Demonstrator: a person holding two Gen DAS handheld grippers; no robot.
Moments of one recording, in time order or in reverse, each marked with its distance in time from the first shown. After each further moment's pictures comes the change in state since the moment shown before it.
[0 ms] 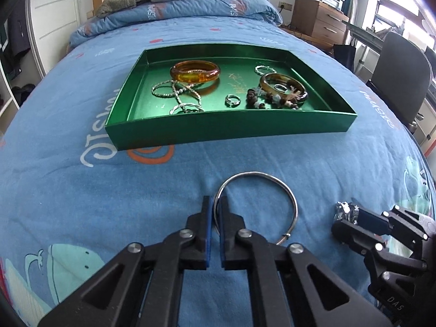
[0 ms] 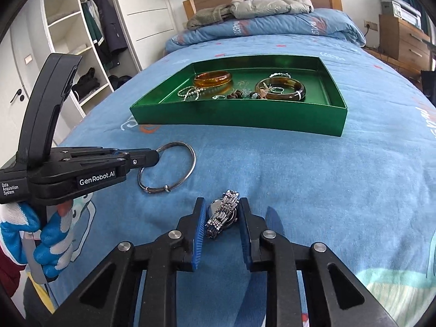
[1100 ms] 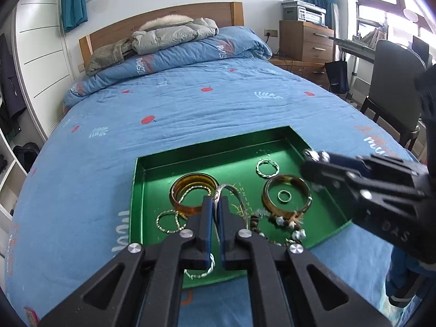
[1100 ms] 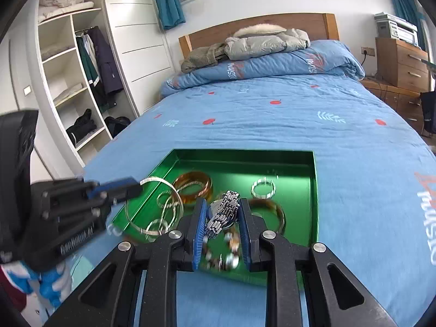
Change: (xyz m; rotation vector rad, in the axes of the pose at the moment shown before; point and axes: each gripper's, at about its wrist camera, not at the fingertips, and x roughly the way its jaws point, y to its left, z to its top) left arm -0.003 -0.010 0.136 0.131 -0.181 0.044; right arm 0.024 -0.043 0.166 0.022 -0.166 0.011
